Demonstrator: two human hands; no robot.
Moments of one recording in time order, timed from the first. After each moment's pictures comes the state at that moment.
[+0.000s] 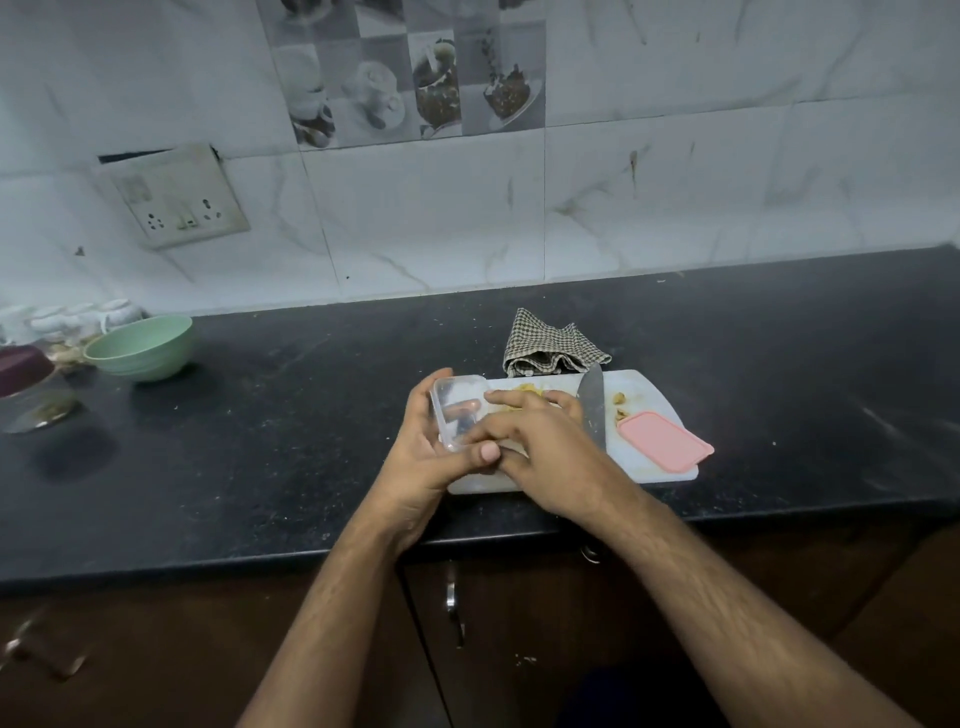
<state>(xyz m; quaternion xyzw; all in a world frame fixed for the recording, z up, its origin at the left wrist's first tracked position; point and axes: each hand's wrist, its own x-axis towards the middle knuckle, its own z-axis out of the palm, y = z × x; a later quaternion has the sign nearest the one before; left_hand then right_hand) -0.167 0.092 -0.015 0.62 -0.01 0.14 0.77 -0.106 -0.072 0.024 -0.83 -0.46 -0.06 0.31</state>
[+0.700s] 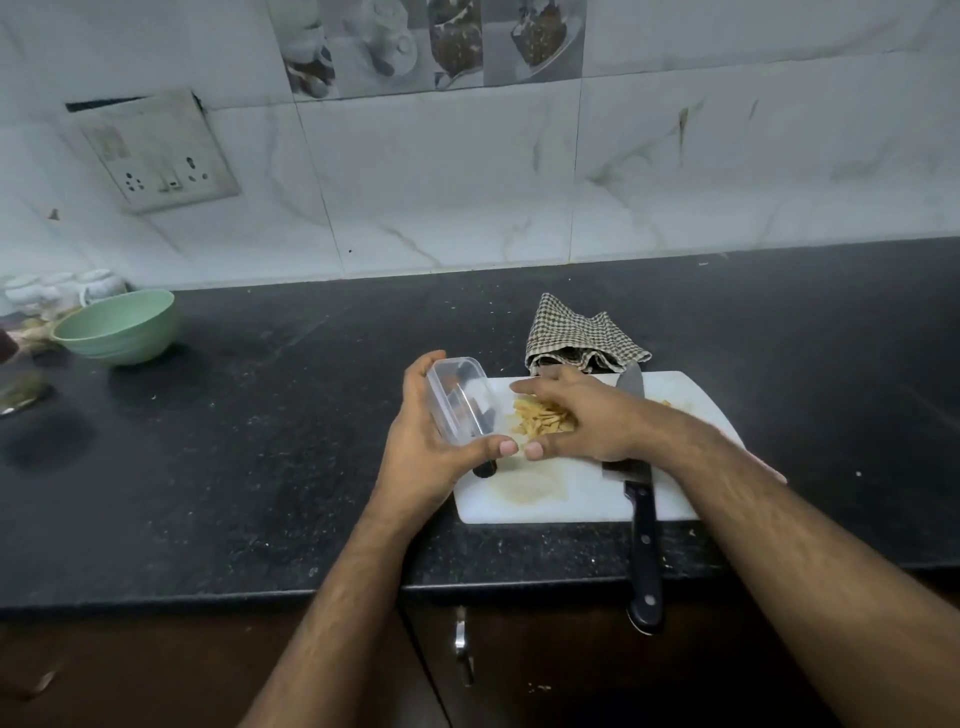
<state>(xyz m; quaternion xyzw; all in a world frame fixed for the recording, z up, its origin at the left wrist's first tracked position) -0.122 0.128 -0.032 0.79 0.09 0.26 0.54 0.027 -0.050 -0.001 -0.87 -0.44 0.14 0.18</state>
